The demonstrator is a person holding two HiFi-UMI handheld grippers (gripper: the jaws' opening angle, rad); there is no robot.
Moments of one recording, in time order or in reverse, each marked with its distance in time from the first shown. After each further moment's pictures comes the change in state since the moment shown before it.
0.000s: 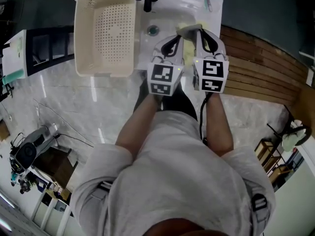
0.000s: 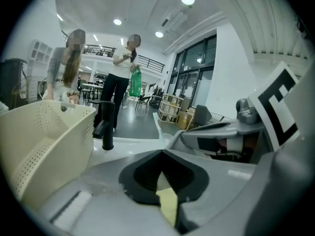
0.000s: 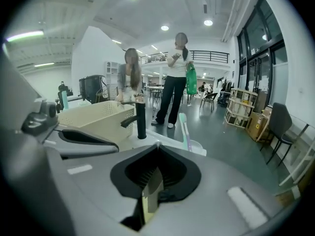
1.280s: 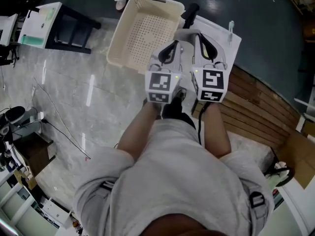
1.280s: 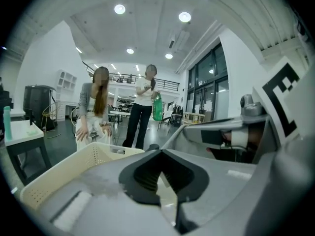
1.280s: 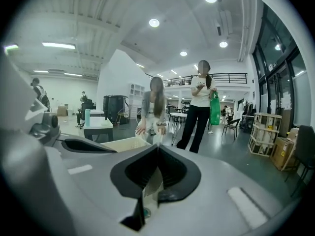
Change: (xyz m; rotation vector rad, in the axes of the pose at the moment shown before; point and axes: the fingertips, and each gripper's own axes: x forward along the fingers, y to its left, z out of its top) left arm -0.115 0.083 0.095 0.026 -0.233 0.283; right arm -0.024 0.113 0.147 -0.133 -0.289 0.208
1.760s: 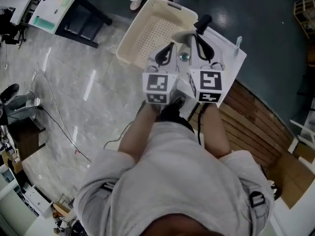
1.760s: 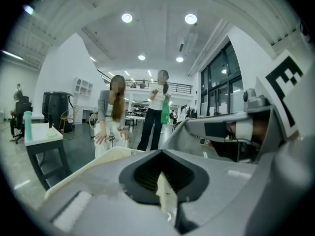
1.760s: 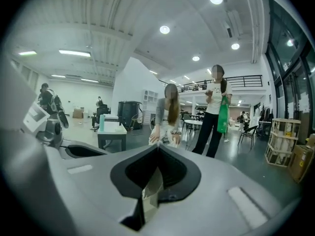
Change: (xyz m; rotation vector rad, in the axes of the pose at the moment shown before) left arm -0.025 0.043 0.014 -0.037 -0.042 0.176; right arm 0.017 0.042 0.041 -0.058 -0.075 0.164
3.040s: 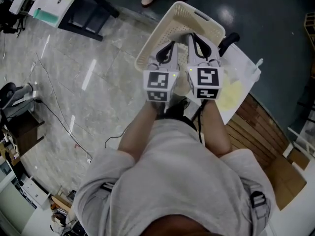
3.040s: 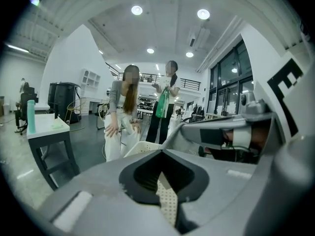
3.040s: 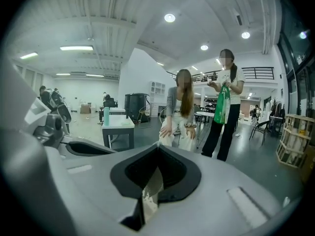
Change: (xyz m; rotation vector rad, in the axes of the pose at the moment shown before) left arm 0.028 0.134 -0.020 -0.074 0.066 0.043; right arm 0.133 0.081 -0.011 -0.010 0.101 0.094
